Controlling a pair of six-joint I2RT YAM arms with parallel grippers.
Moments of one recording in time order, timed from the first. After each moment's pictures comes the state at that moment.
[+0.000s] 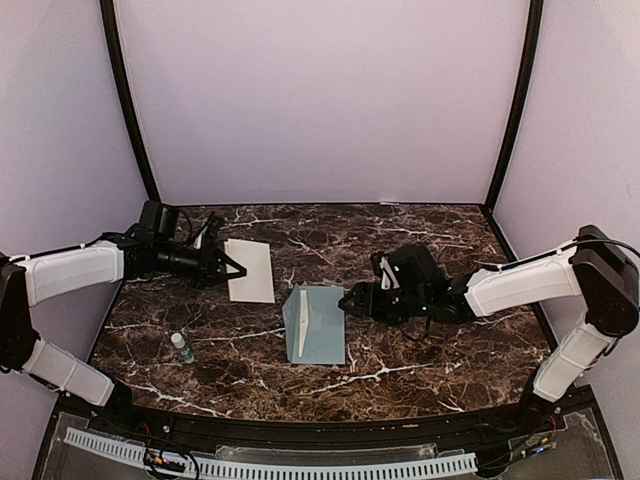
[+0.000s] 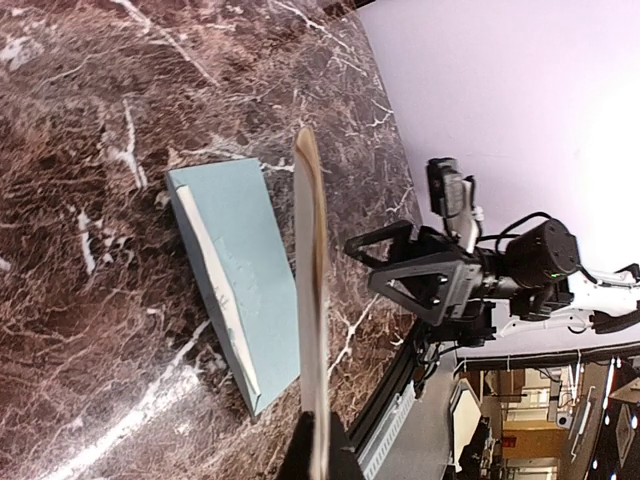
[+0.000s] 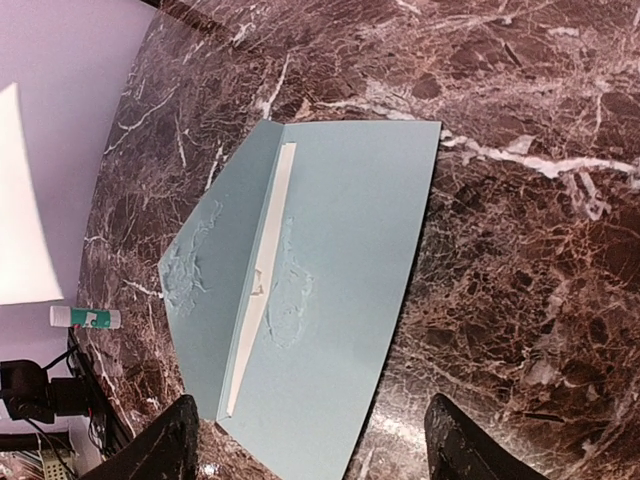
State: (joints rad) left arm -0.33 1.35 0.82 -0.21 0.82 -0.58; right arm 0.87 1.59 0.78 0.14 -0.11 0.83
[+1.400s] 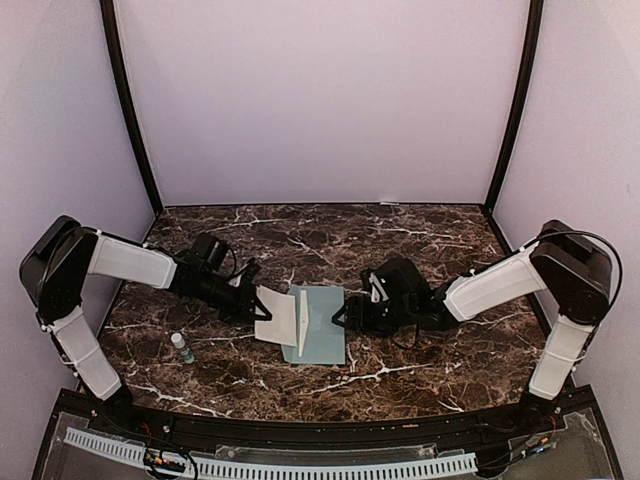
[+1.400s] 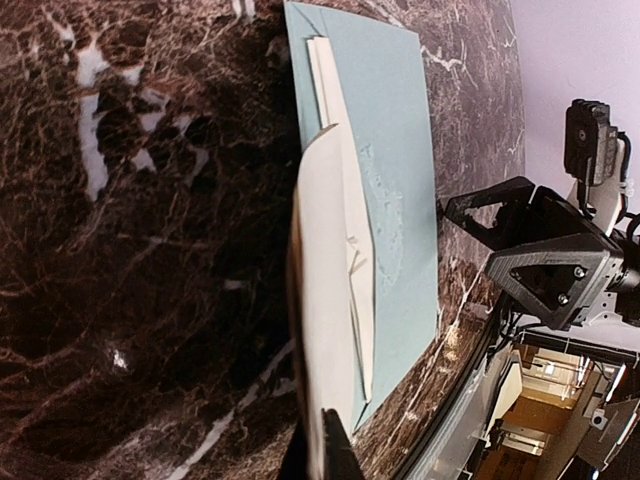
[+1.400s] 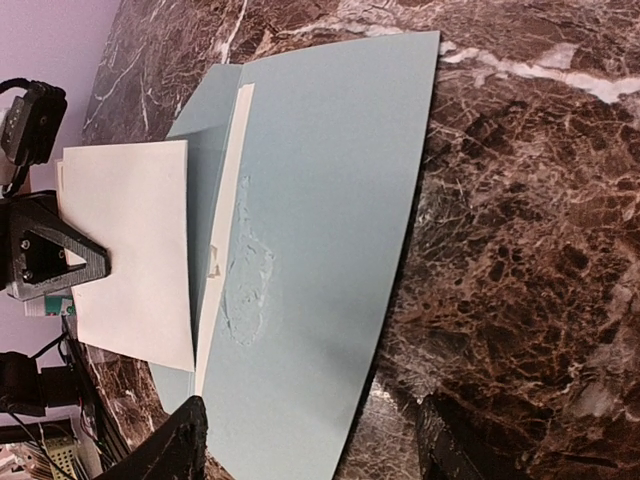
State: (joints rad) left arm -0.49 1.71 0.84 -0.15 0.71 -0.57; right arm 0.87 1.77 0.79 0.24 -0.20 0.87
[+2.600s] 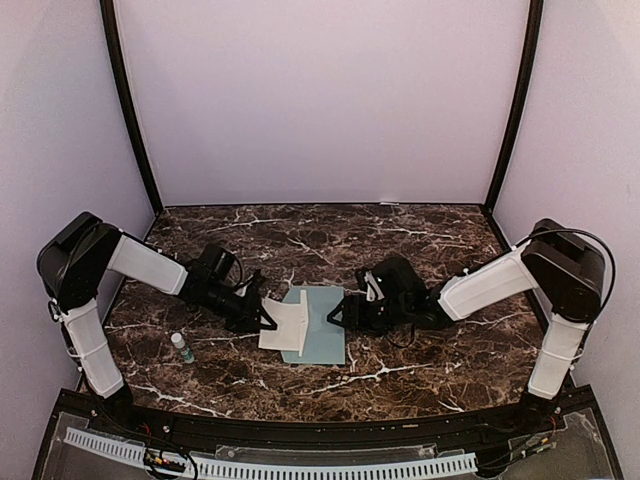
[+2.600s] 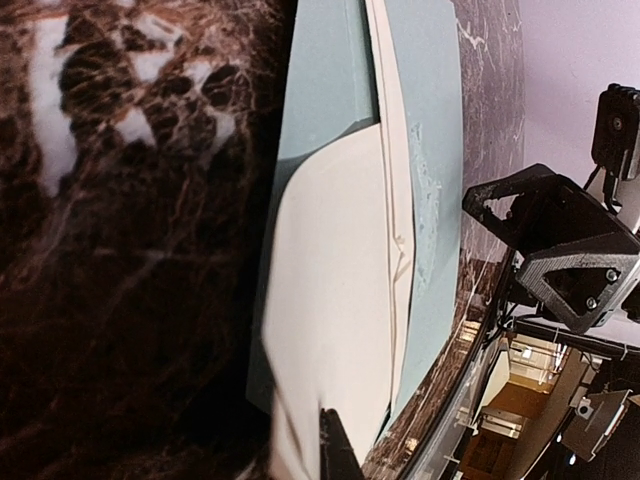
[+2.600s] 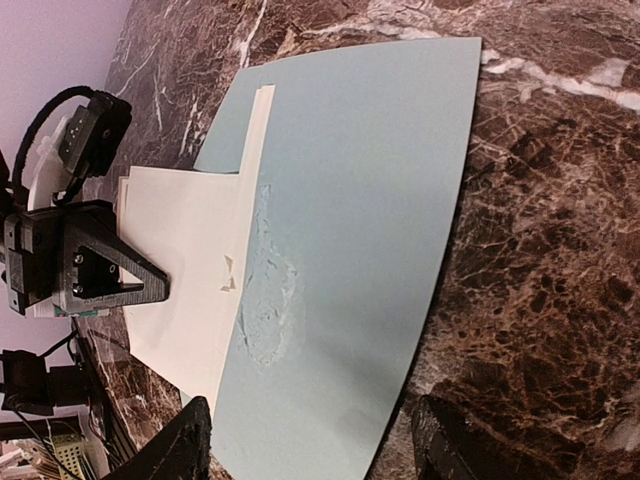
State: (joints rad) left arm -0.49 1.83 0.82 -0.04 0.78 -0.59; right arm 0.87 1.81 0.82 0.28 -0.23 0.87
